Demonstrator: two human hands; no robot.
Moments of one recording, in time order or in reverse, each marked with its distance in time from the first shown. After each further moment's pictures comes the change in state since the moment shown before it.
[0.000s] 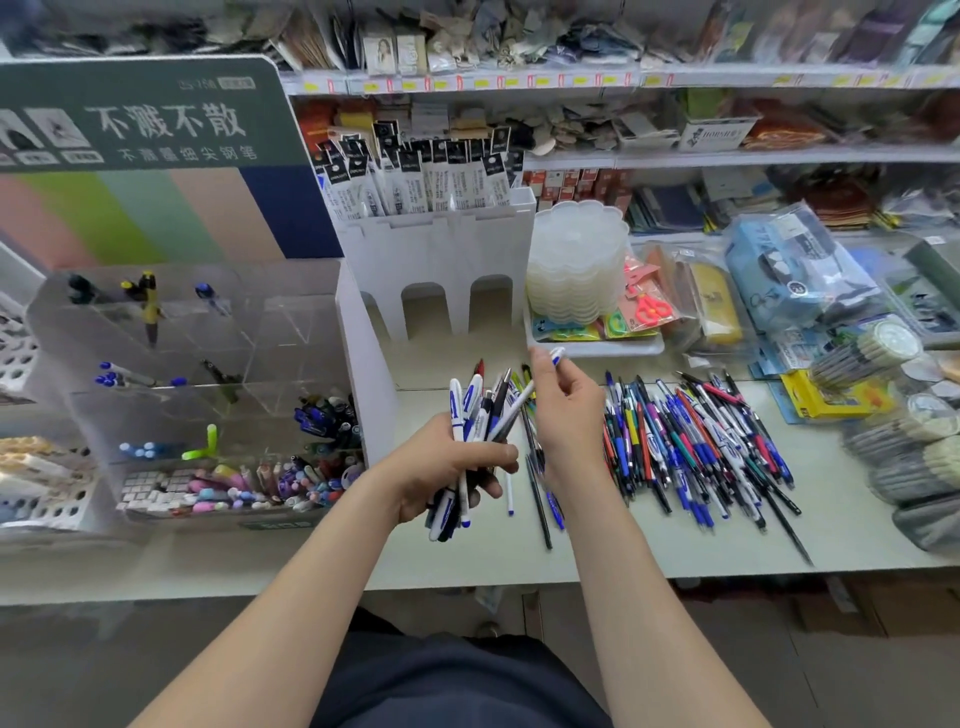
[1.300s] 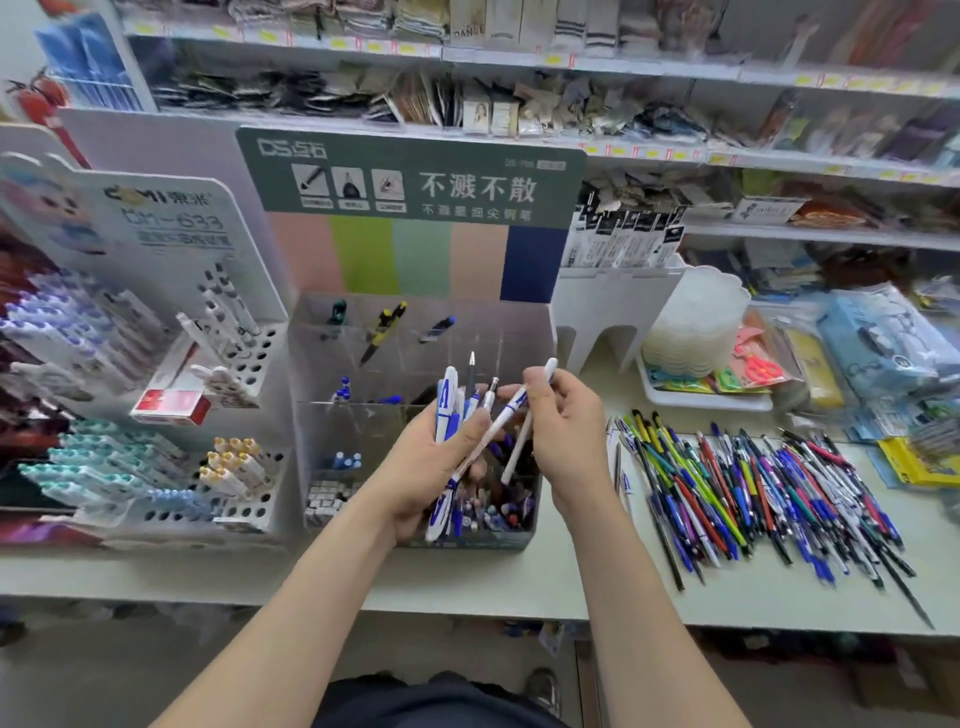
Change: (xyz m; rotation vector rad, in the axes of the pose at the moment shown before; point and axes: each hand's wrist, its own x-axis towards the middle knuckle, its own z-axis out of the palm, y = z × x) left_hand -0.125 -0.011 -0.195 -0.231 0.172 0.340; right_hand -0.113 -0.033 0.203 -0.102 -0.208 -0.151
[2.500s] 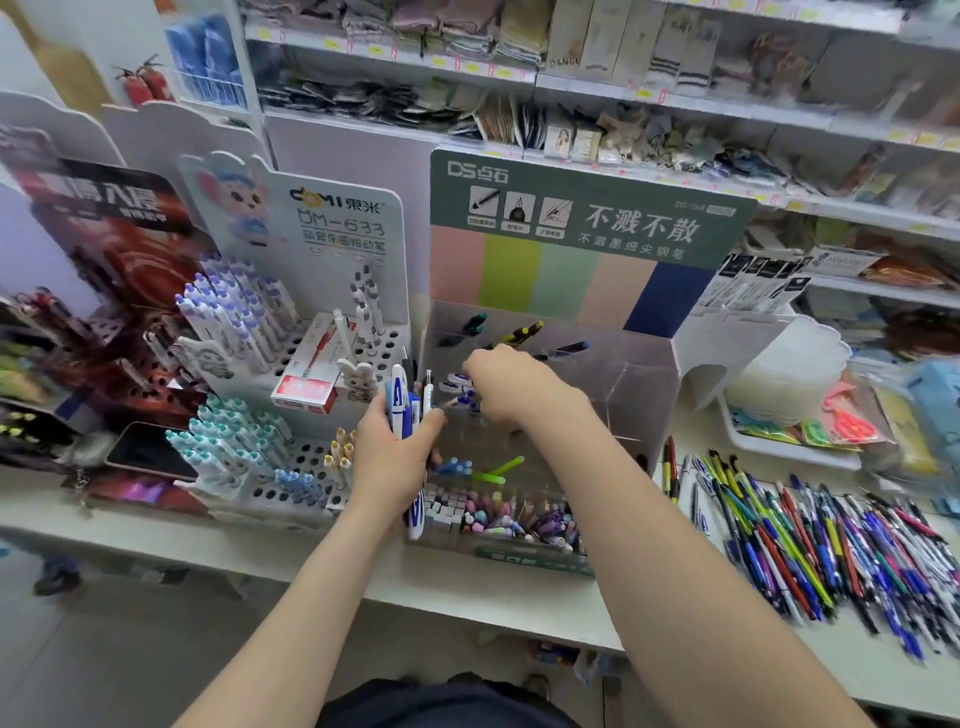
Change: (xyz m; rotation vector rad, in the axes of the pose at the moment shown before) left_hand -0.038 0.009 -0.143 0.194 0.637 0.174; right_hand 0.033 -0.057 0.185 -1.488 -0.708 -0.359
